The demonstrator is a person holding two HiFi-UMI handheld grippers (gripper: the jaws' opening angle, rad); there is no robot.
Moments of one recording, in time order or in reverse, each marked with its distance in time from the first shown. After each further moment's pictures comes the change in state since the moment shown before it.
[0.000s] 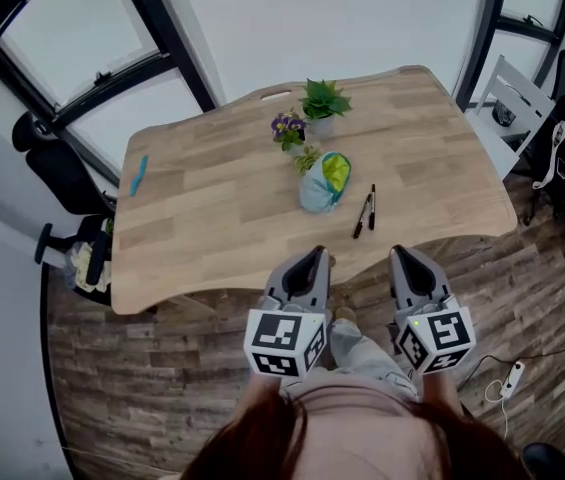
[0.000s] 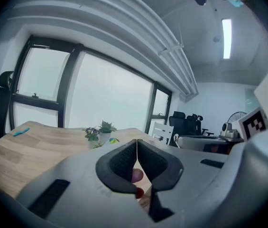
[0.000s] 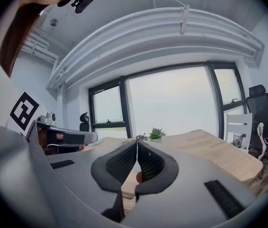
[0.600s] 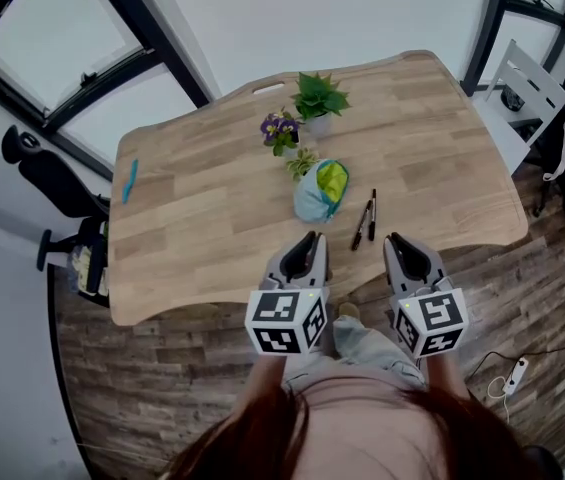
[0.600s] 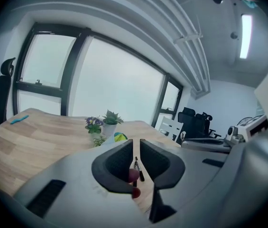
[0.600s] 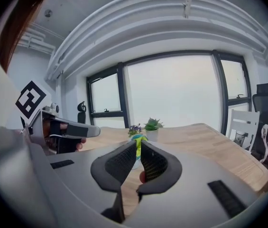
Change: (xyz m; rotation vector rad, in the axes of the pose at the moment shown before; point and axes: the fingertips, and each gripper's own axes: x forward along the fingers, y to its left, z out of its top) left arm 0.096 0.041 -0.016 -0.095 0.110 0.069; right arm 0.082 -0.053 -0.029 -0.032 0.132 0.023
